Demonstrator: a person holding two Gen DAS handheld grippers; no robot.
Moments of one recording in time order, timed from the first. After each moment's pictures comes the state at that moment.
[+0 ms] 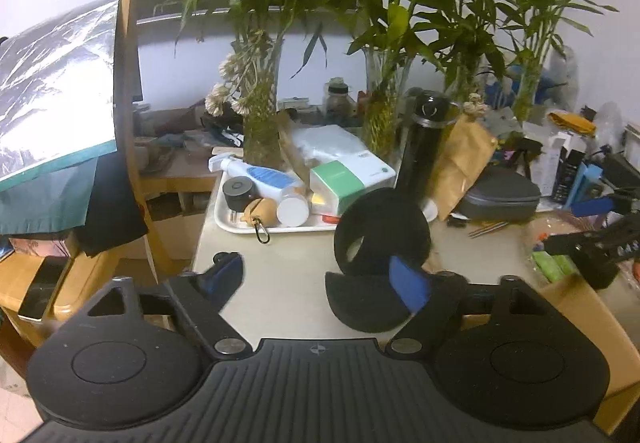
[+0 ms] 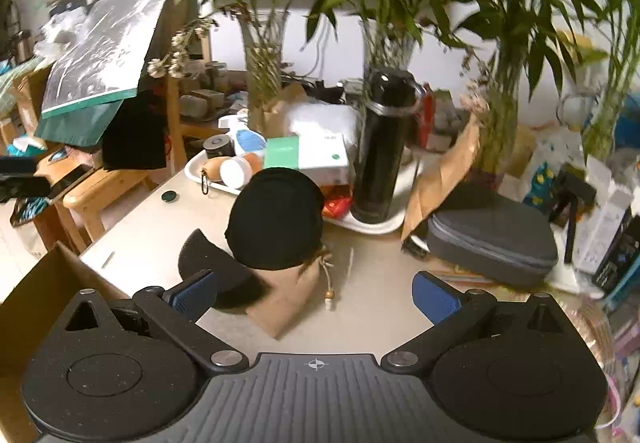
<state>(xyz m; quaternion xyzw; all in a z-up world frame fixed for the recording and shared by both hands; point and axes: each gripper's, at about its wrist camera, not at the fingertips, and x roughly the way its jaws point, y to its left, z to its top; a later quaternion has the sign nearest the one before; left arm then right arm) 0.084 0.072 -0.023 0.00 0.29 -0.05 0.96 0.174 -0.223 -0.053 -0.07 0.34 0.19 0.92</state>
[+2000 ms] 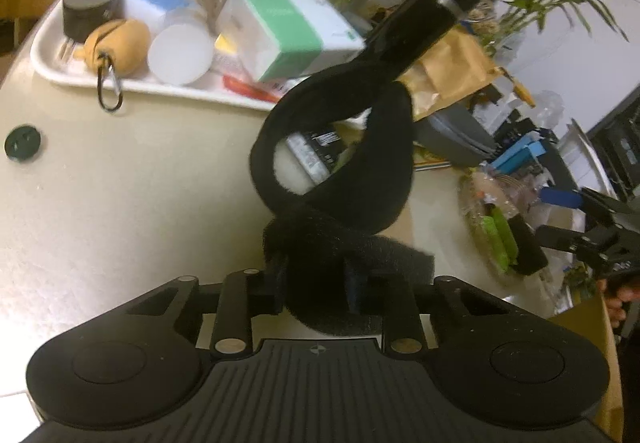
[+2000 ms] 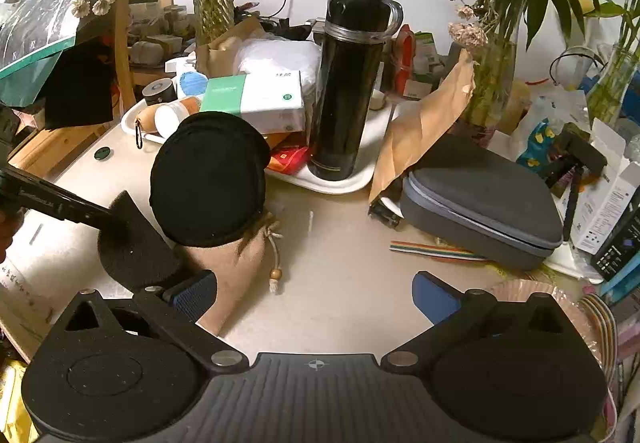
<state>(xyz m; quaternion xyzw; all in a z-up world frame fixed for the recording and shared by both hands) 0.256 0.105 -0.181 -0.17 0.46 -0.28 0.83 0.251 -0.226 -0.108 -0.11 0.41 0.15 0.89</state>
